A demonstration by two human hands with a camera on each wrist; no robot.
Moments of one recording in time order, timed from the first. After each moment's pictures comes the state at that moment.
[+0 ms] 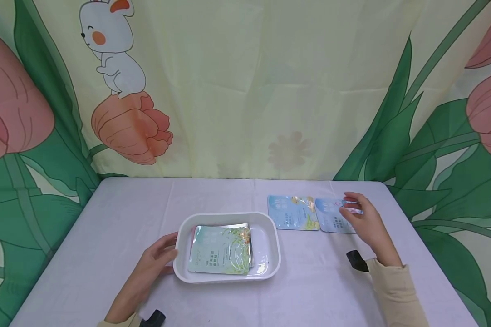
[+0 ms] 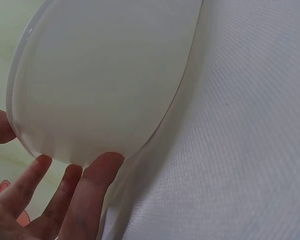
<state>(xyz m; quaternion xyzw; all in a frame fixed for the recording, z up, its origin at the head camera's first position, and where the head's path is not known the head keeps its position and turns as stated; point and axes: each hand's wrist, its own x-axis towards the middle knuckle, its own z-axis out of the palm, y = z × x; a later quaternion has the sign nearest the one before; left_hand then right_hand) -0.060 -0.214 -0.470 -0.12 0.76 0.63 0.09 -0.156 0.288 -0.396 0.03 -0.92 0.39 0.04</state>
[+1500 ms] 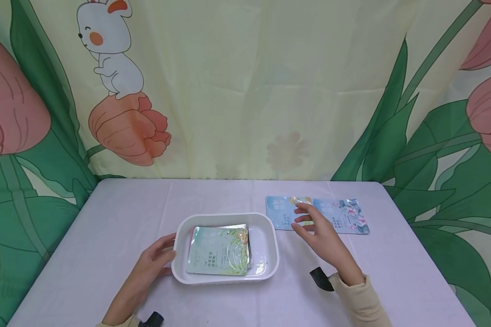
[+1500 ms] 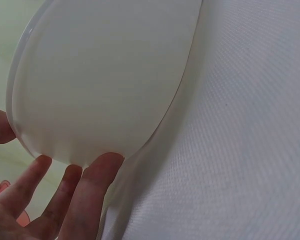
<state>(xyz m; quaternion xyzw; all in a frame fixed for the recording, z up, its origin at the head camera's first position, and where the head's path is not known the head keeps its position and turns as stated) -0.060 -0.215 -0.469 -0.12 0.75 0.64 0.09 -0.122 0.193 -0.398 0.14 -0.89 0.42 0.01</state>
